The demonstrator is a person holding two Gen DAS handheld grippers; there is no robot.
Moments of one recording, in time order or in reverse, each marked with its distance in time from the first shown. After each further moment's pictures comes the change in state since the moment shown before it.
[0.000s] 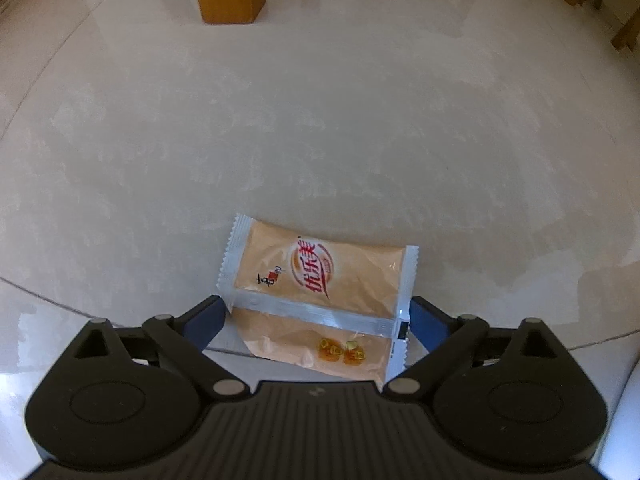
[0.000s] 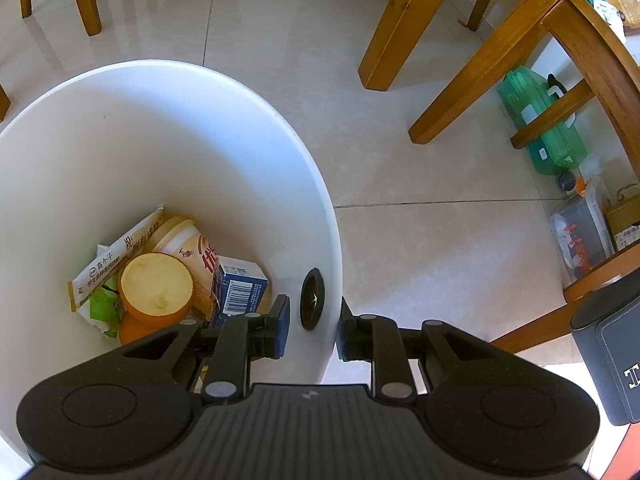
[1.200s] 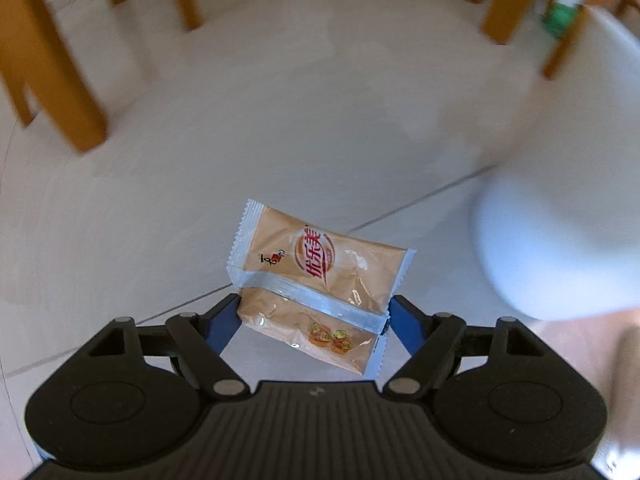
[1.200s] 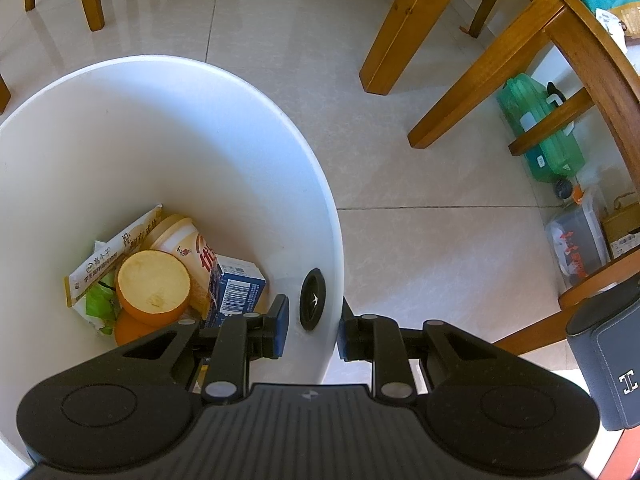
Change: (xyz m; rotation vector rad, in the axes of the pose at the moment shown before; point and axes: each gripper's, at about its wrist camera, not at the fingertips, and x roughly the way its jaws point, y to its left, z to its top) left arm -0.173 -0.084 -0.083 0.537 -0.044 -0.179; right arm -0.001 0.004 -0.001 -0.037 -0.013 -0.020
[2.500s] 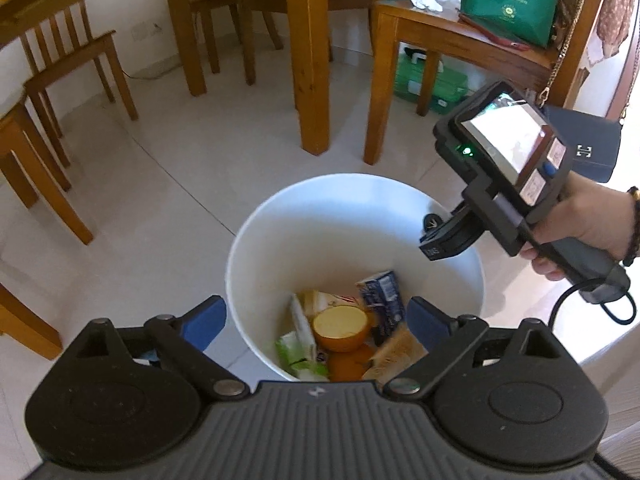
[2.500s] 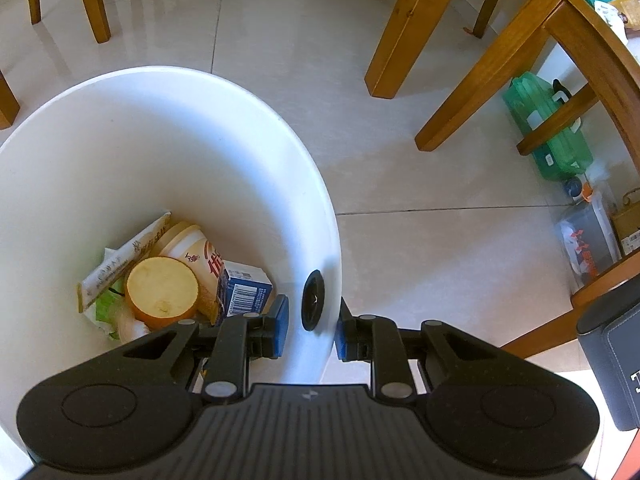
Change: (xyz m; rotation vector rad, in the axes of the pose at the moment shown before) left arm -0.157 -0.175 0.070 0.342 -0.294 -0.105; right arm -0.001 -0.008 -0.001 0.022 -0.020 0.057
